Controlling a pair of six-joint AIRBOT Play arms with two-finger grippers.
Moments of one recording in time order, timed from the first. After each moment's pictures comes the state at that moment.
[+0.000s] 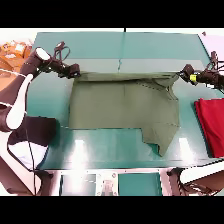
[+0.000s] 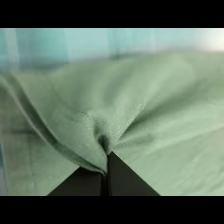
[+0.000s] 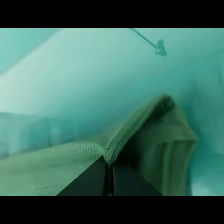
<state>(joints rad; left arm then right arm) -0.05 -1.91 1.77 0.99 -1.05 -1.38 -0.44 -1.72 1.40 -0.65 0.84 1.12</state>
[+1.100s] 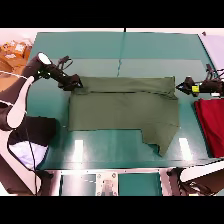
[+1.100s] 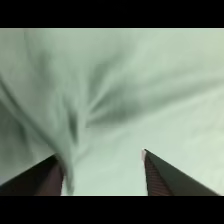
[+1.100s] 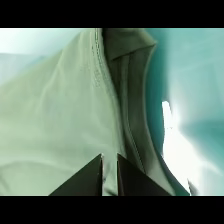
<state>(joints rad) -0.02 -1.93 1.76 1.02 -1.33 -1.42 -0.54 -1.74 1.37 -0.76 1.10 1.15</state>
